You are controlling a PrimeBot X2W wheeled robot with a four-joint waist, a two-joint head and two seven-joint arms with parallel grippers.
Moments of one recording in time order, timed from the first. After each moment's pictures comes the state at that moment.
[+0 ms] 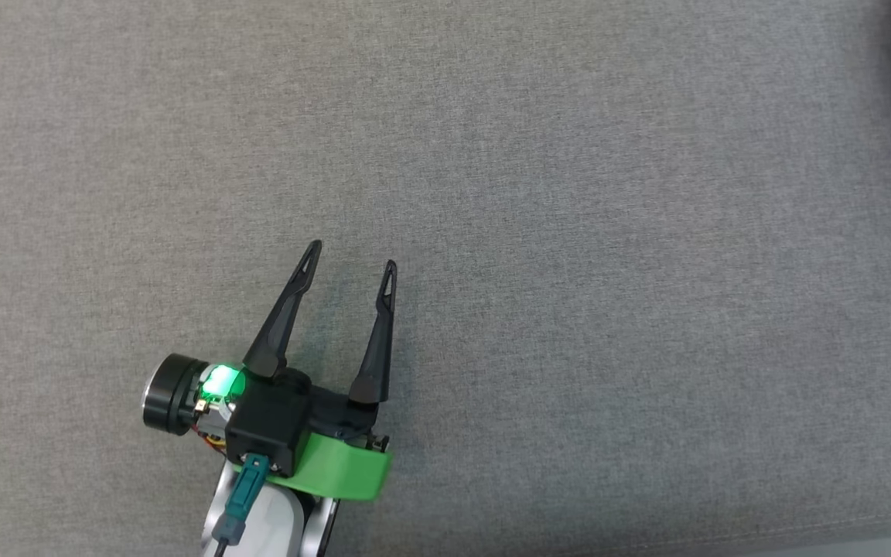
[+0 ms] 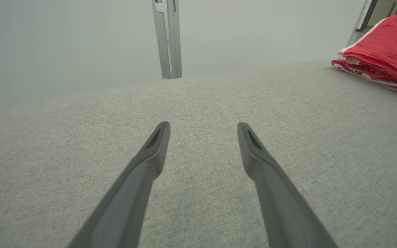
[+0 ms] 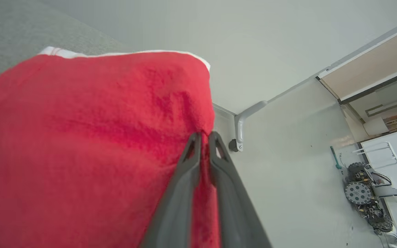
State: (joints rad) left arm -0.17 0.05 -0.35 -0.04 -0.02 0.00 -0.26; right arm -0.82 -1.02 0.38 0.66 0.43 0.13 -0.02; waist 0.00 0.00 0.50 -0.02
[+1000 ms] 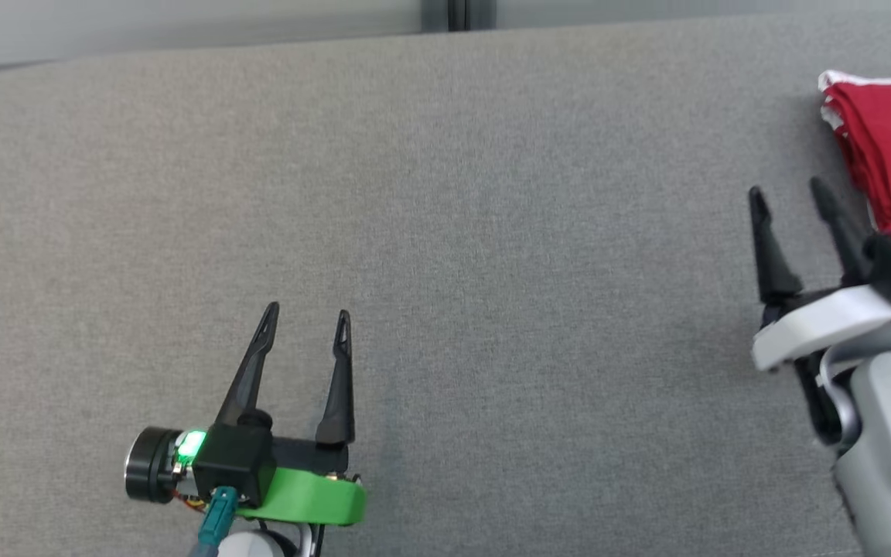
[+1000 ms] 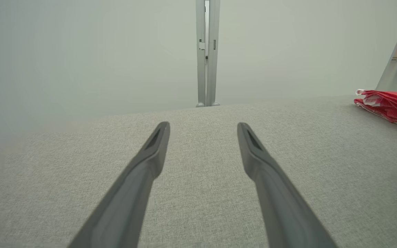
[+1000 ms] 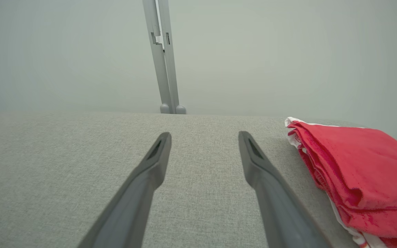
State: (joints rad) left arm -0.06 0.05 -0.30 0.01 -0.10 0.07 -0.26; right arm -0.40 -0.30 0.09 0.41 0.31 0.13 -0.26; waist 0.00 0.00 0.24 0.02
